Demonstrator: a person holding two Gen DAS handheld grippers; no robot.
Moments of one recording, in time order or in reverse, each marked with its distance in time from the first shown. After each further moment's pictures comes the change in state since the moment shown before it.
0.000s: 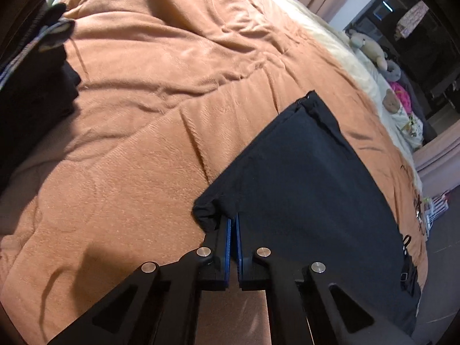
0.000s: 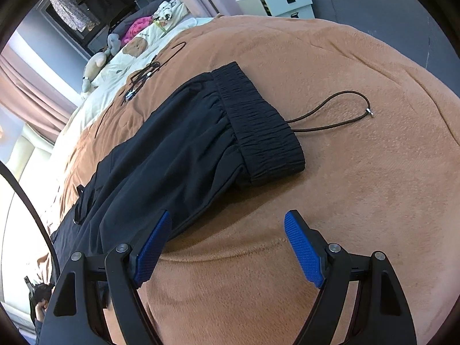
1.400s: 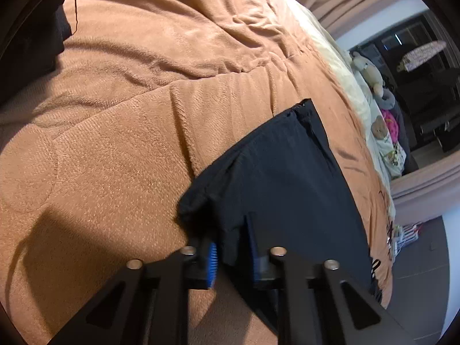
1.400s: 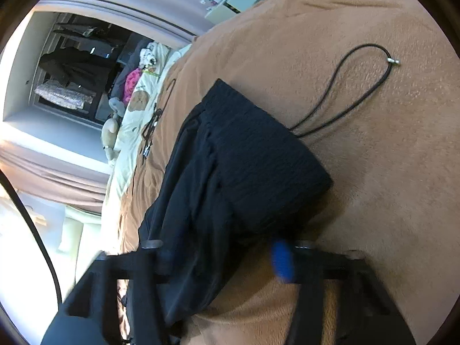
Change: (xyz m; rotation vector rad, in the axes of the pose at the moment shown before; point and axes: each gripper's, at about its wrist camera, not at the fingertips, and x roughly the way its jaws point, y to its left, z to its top) left arm 0.021 0.007 -0.001 -0.184 0.029 -0.147; right arm 0.041 -0.053 -0.014 0.400 -0.083 0.262
